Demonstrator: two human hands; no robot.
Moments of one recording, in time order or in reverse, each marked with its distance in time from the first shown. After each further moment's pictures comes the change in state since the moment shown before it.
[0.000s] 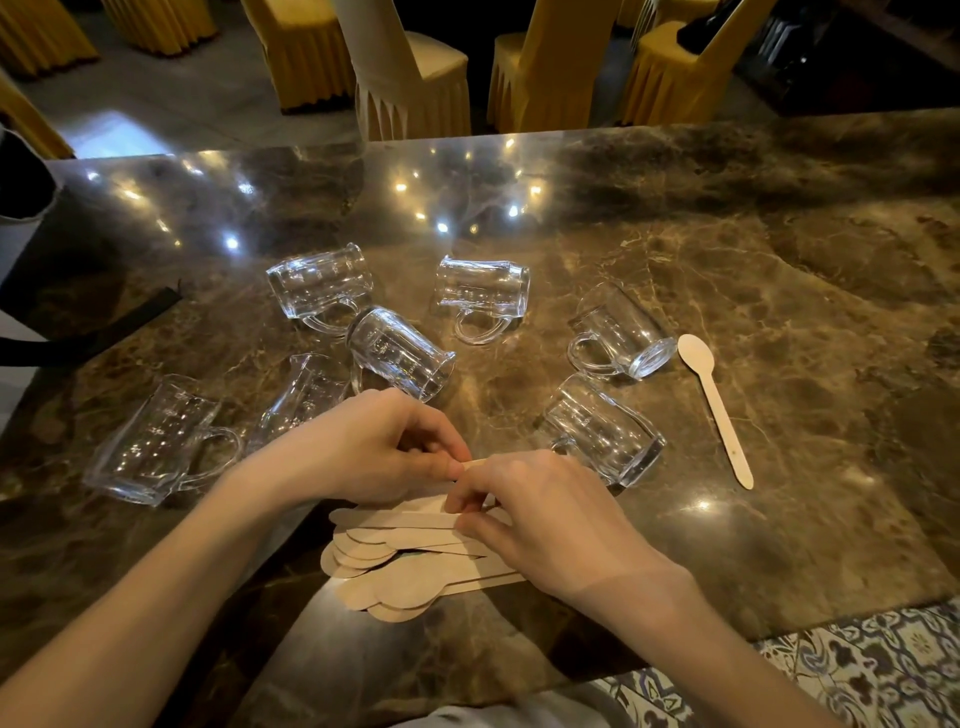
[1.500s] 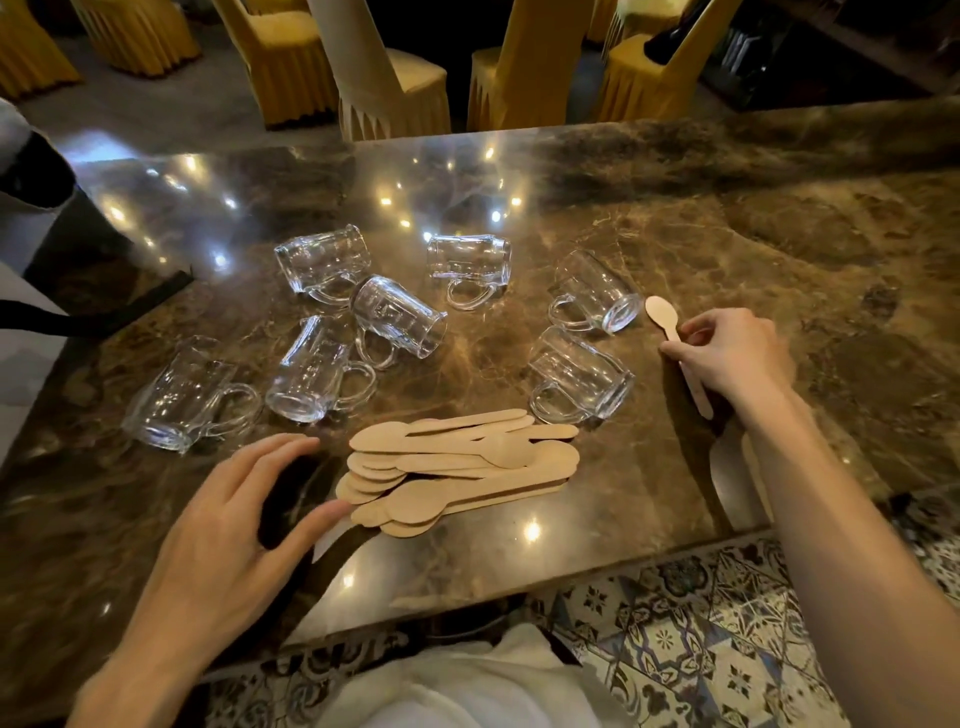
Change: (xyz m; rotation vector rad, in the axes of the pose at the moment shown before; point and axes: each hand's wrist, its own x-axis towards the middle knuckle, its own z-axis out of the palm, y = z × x) left_hand -0.134 -0.035 0.071 0.245 0.723 -0.118; right_hand -0.015 0.152 -0.063 -0.052 0.486 0.837
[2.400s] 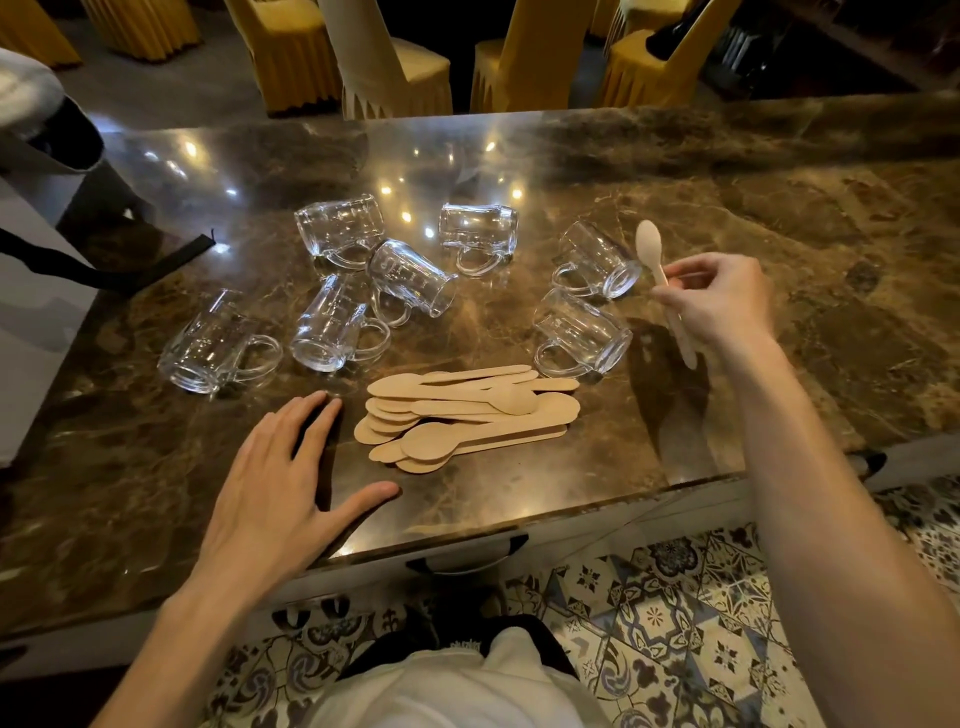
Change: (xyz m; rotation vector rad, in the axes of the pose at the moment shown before) left_hand -0.020 -0.011 0.025 0.313 -0.112 0.016; right_hand -0.040 -0.027 -0.018 0.417 0.097 -0.058
